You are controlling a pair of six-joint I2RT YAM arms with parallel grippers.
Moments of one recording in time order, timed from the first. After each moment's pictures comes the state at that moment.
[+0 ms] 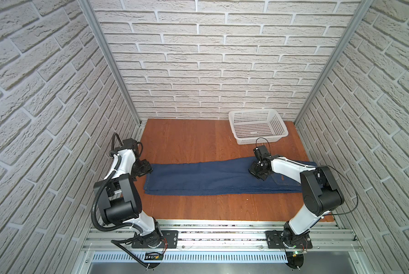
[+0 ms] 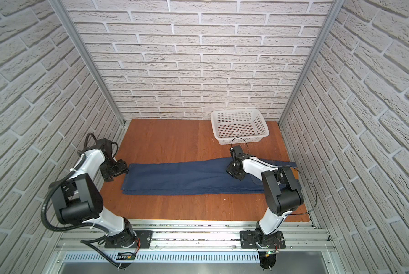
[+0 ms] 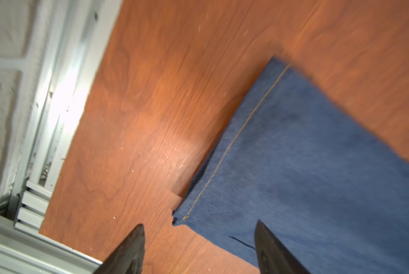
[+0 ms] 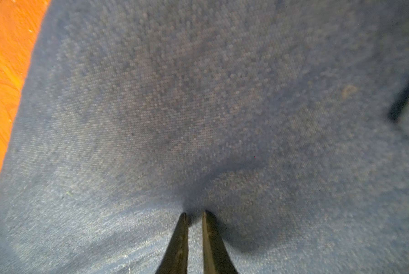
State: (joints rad) left arm 0.31 1.56 1.17 -1.03 -0.03 -0.22; right arm 0.23 1.70 0.95 -0.55 -0.01 0.94
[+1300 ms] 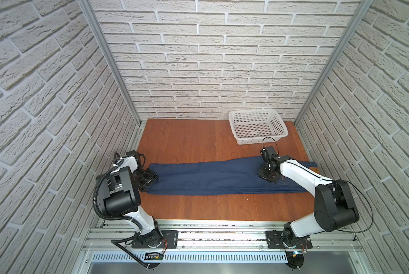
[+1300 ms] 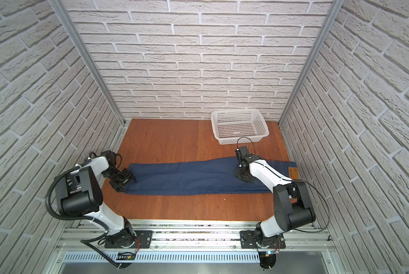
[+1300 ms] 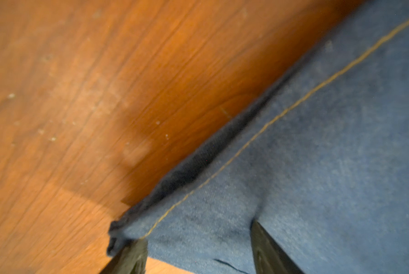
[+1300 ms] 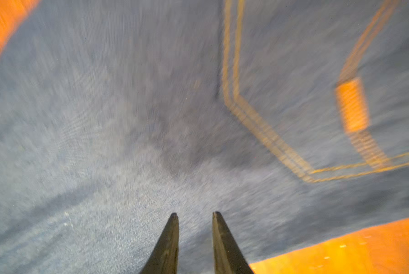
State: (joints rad) left arm 0.35 1.68 0.98 -0.90 0.18 -0.44; right arm 0.19 1.51 0.94 -0.78 0.14 0.79
